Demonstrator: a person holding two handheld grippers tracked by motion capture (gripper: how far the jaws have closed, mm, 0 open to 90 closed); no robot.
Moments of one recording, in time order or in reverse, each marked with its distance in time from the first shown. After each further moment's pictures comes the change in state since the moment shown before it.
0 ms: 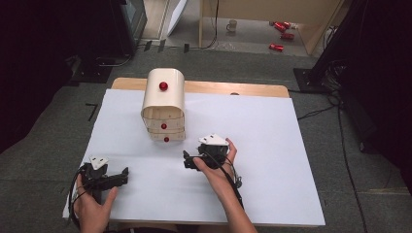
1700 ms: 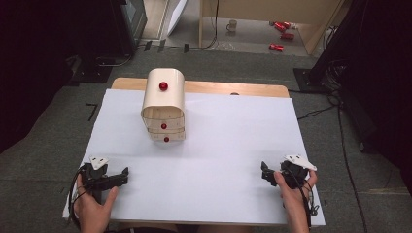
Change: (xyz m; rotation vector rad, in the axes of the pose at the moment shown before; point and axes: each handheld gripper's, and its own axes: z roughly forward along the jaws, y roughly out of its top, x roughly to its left) left arm 0.000 0.000 0.000 -0.001 0.000 0.000; right arm -0.169 -0.087 -0.117 0.010 -0.345 0.209
